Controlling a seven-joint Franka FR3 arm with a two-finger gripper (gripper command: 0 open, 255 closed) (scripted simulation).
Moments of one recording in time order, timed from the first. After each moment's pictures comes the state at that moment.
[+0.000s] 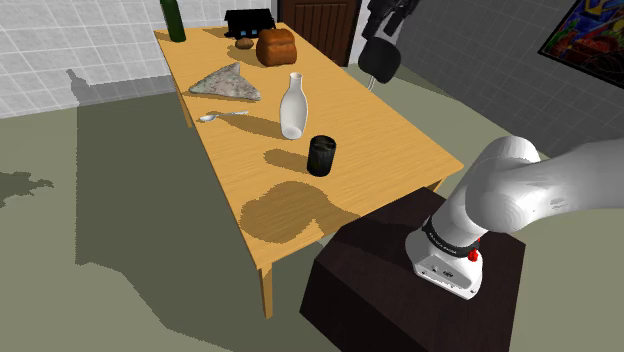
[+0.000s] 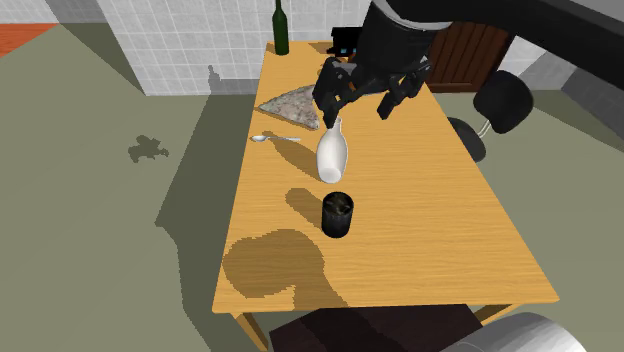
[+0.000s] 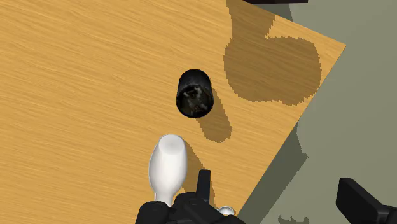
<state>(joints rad) 0.02 -0.83 -0.02 -2.27 0.07 1.70 0.05</state>
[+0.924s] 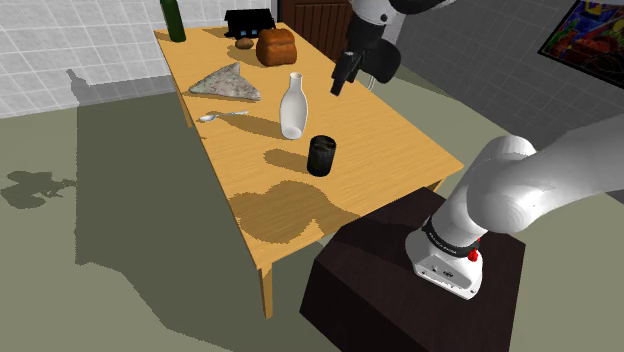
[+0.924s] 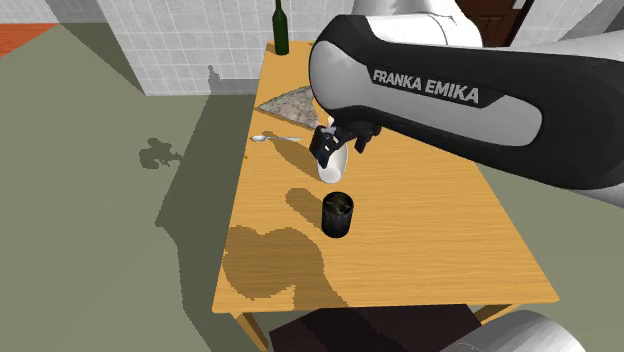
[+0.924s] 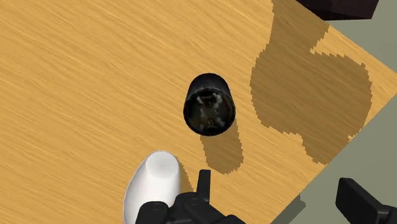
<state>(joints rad) 0.06 -0.59 -0.09 -2.44 0.02 2.00 -0.17</state>
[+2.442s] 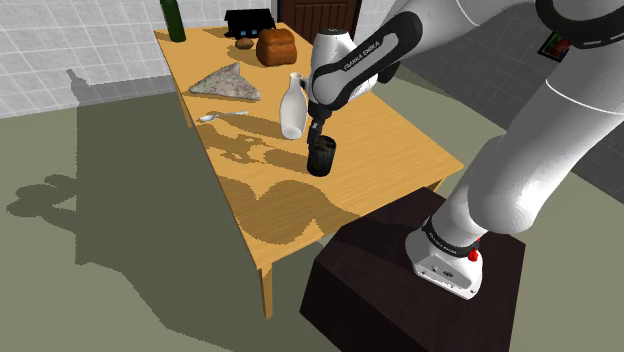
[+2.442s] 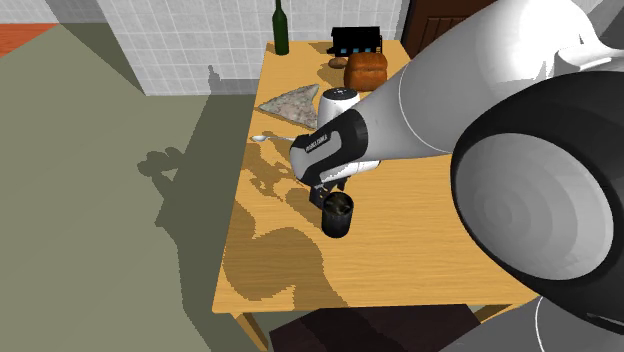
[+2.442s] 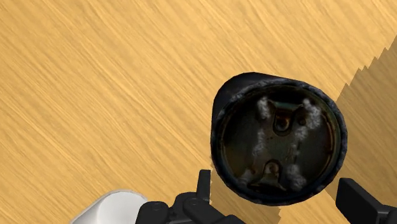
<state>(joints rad) 0.10 0.03 -0.15 -2.45 0.01 2.48 -0.47</state>
